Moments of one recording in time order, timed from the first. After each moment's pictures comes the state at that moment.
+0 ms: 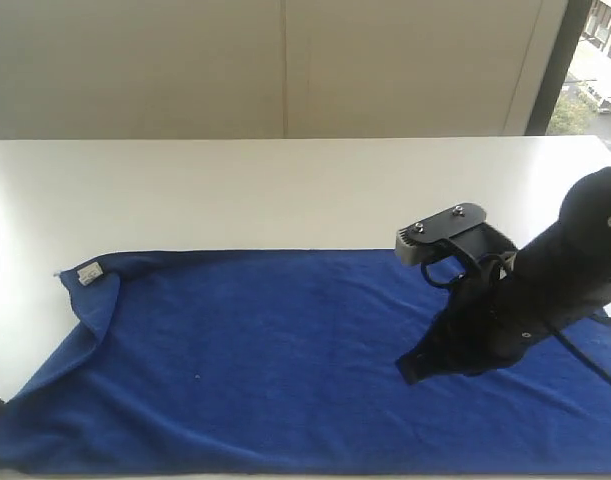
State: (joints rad) left arm -0.15 1.18 -0.62 -0.18 0.84 0.40; right arm 0.26 1.49 -0.77 0.33 0.58 -0.41
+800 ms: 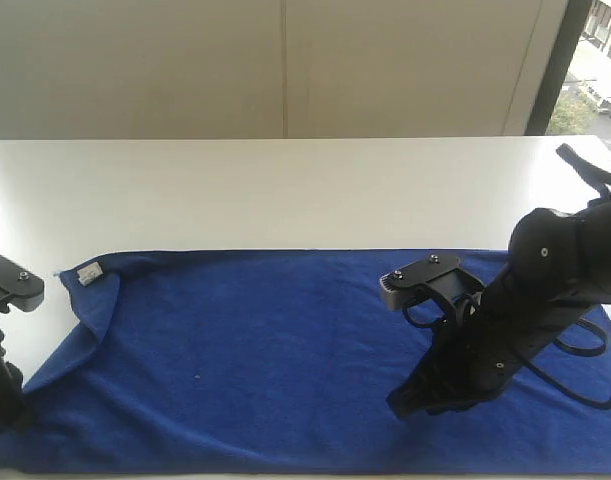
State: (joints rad) left arm -0.15 1.50 -0.60 -0.10 0.52 0.51; right arm 0.27 1.69 -0.77 0.34 0.55 -0.44
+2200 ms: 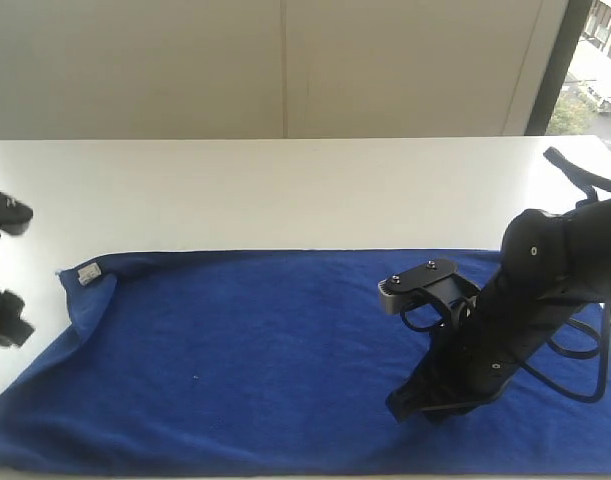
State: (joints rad) left arm -0.15 1.50 -0.81 0.19 0.60 0.20; right arm 0.27 1.74 -0.79 0.35 0.57 -0.44
